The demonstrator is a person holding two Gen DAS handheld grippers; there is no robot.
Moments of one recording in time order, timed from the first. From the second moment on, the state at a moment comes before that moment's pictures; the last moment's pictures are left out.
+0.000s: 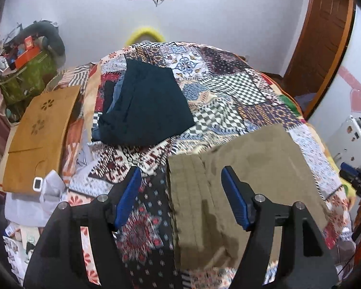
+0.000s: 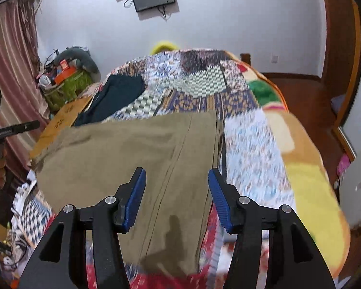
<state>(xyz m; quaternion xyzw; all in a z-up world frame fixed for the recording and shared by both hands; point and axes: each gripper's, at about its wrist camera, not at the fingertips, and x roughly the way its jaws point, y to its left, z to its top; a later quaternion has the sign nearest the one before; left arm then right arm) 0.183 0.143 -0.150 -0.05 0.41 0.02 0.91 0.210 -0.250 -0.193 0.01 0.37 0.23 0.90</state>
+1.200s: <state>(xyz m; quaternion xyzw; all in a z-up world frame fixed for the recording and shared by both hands) 0.262 0.155 -0.240 -0.11 0.48 0.01 0.87 0.442 -0.203 -0.296 -0.03 0.50 0.23 0.83</state>
